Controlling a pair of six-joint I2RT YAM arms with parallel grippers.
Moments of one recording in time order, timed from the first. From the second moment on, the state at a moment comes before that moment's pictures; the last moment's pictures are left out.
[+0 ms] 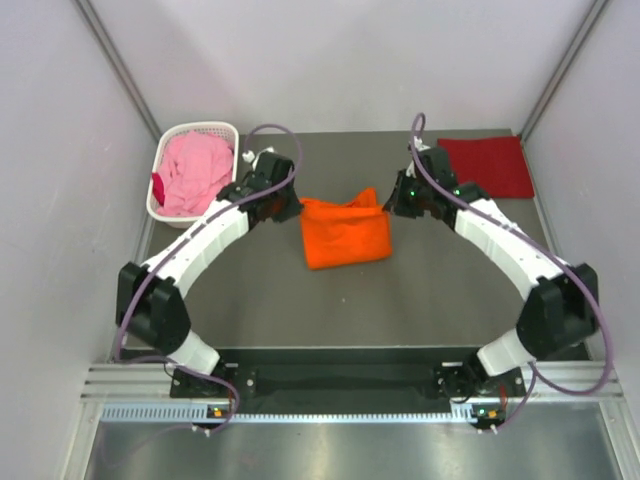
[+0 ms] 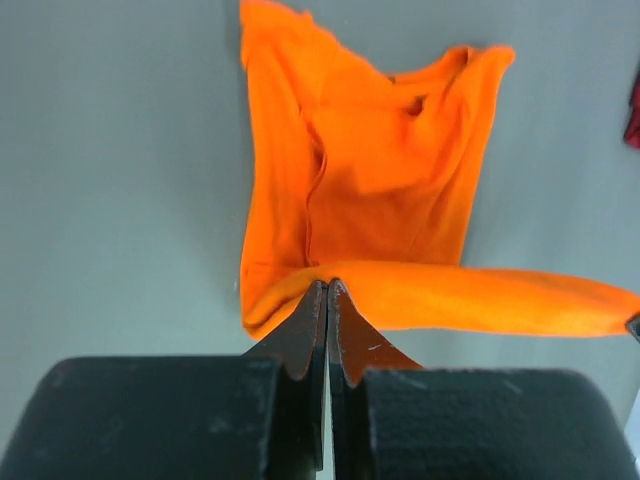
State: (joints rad) left arm -0.50 1.53 1.32 -0.59 -0.13 -0.82; right arm 0.44 1.44 1.22 -0.50 -0.07 0.54
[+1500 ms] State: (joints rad) left arm -0.30 1.99 1.49 -0.27 0.26 -0.52; right arm 0.26 1.99 1.54 -0.47 -0.44 0.24
